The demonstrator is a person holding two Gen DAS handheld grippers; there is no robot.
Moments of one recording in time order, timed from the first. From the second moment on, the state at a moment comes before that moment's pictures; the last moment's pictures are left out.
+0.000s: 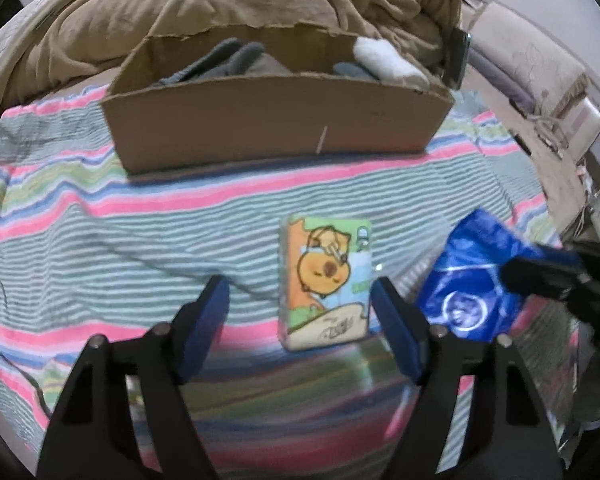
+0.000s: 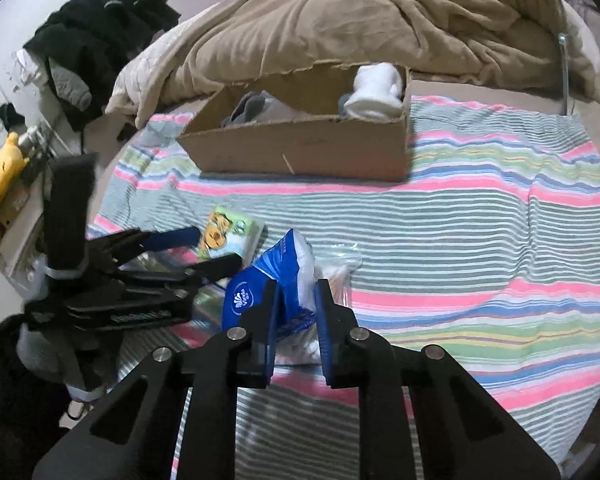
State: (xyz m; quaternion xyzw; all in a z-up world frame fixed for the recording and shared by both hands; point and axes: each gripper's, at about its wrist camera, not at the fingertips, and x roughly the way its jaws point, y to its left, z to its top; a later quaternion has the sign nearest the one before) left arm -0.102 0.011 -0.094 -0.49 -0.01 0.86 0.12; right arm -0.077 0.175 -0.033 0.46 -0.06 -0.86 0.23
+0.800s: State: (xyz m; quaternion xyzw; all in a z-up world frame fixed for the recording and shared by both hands) left arm -0.093 -0.007 -0.048 -0.45 -0.05 0.89 0.10; right arm -0.088 0.182 0.022 0.40 -0.06 -0.89 0.22
